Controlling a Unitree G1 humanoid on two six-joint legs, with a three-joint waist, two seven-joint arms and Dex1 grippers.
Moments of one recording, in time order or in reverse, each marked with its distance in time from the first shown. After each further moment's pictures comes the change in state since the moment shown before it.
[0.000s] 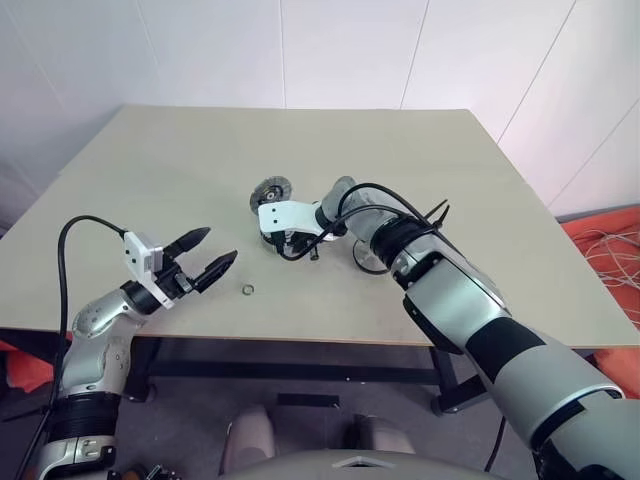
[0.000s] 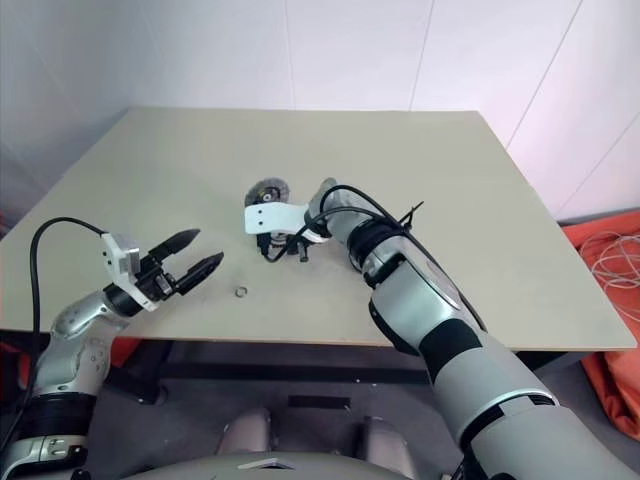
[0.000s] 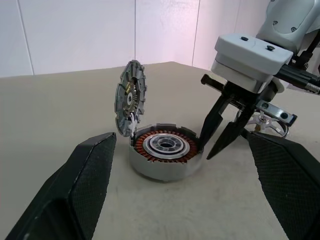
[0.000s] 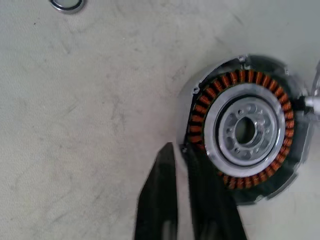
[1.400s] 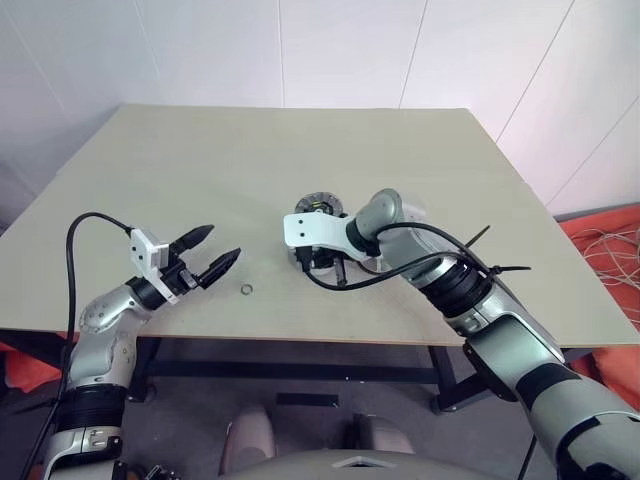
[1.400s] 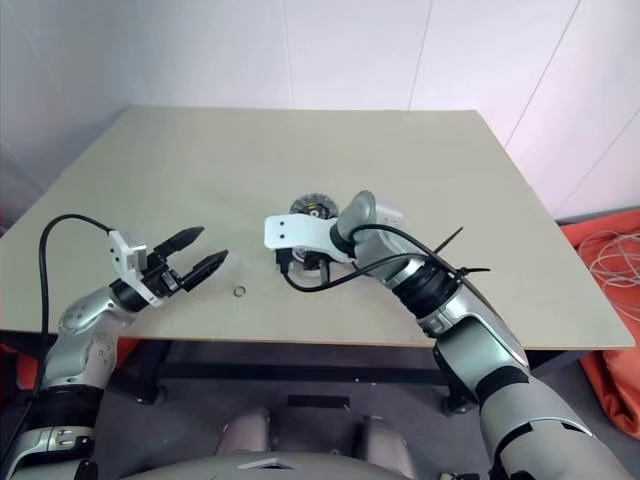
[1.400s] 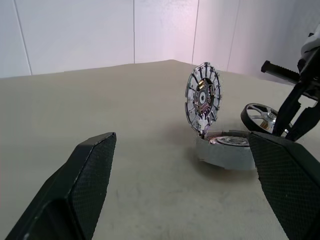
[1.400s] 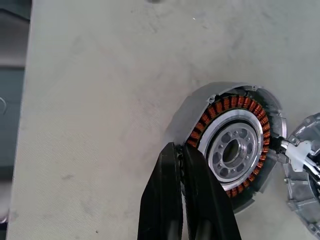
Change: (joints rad) left arm -0.037 -0.009 -0.013 0.056 0.032 -0.022 -0.010; right arm 0.370 -0.287 0.019 -1.038 -0.002 0.621 0.237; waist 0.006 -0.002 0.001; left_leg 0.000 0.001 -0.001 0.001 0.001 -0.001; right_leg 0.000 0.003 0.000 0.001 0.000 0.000
